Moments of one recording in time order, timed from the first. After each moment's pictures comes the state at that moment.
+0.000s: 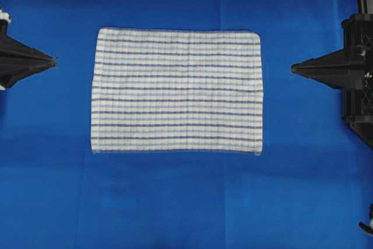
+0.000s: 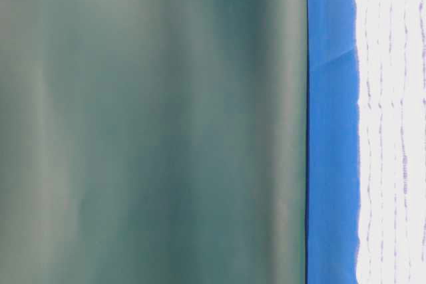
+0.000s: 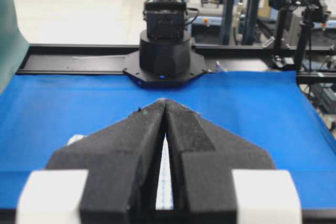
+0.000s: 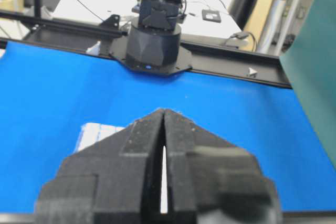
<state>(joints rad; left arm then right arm) 0.00 -0.97 1.18 0.00 -0.29 0.00 0.00 -0.96 1.18 0.00 -0.29 0.00</state>
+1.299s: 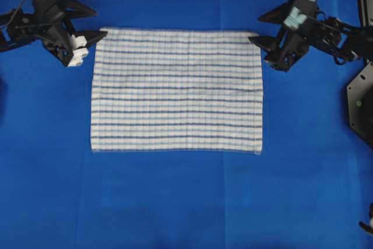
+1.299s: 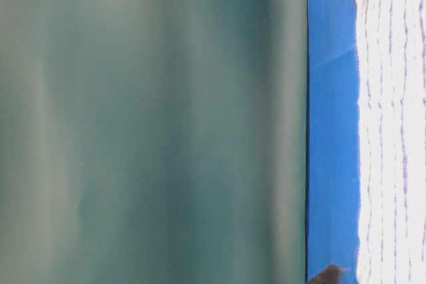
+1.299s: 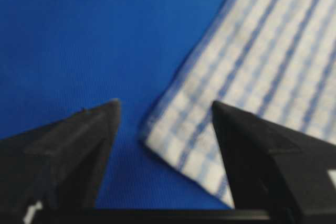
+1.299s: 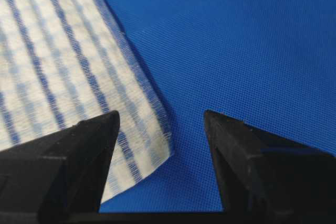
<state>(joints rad) 0.48 -0.04 1.15 -0.04 -0.51 0.00 -0.48 -0.07 1.14 0.14 -0.47 0.00</state>
